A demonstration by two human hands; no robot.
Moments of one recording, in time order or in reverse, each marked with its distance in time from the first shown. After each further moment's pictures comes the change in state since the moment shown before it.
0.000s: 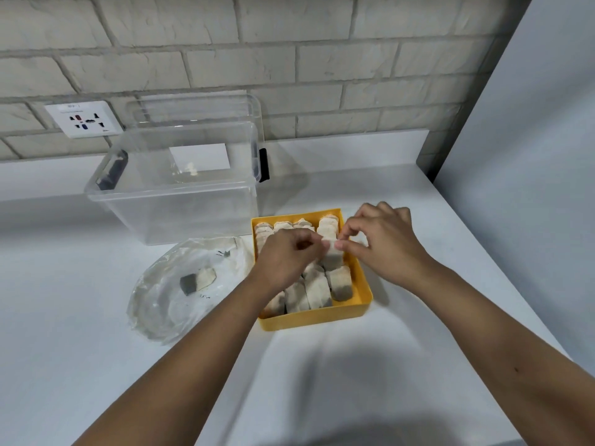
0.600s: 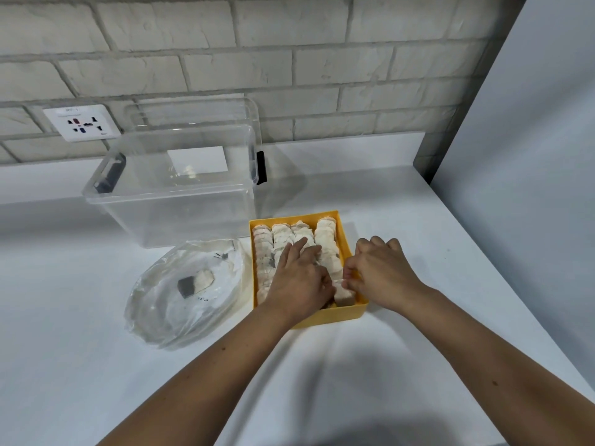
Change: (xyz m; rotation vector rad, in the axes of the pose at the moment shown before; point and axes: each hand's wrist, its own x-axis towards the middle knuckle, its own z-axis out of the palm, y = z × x) left_hand -0.011 -0.021 0.040 0.772 -0.113 0.176; right_hand -0.021 0.005 0.029 -0.269 -0.292 0.018
